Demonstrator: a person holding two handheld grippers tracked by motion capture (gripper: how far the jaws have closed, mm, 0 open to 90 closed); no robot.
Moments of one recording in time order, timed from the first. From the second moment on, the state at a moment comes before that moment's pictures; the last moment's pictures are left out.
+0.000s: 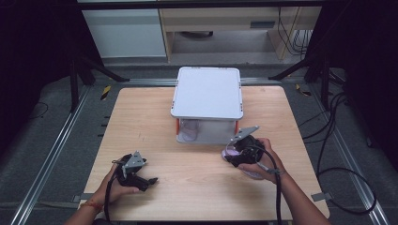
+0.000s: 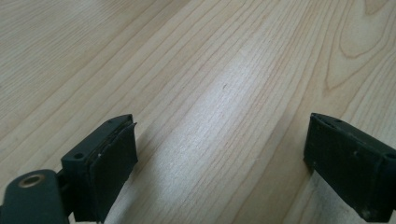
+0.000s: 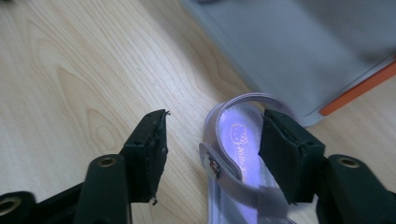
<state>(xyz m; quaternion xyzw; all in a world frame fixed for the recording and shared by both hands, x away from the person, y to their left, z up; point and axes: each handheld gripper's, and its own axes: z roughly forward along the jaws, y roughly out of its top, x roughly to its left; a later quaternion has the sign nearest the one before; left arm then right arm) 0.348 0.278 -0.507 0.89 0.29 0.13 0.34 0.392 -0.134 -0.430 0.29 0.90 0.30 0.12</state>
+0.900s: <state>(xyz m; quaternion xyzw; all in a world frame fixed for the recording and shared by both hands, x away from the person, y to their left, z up) 0.352 0.279 -0.514 0.88 0.29 0.12 0.36 0.367 -0.100 -0.455 0.19 0.94 0.26 0.04</state>
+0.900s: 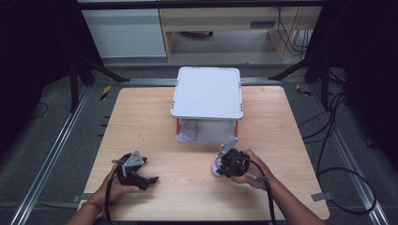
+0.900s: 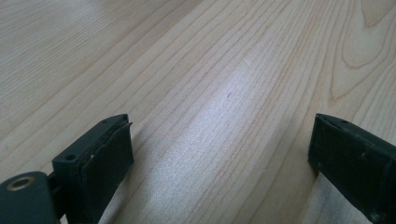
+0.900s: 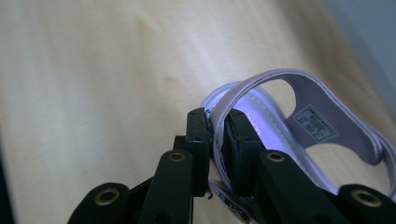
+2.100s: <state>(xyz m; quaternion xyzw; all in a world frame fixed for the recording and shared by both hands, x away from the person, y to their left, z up) 0.352 0.277 -0.514 0.88 0.29 0.12 0.36 0.322 -0.098 -0.459 0.16 0.98 0.15 -0.01</state>
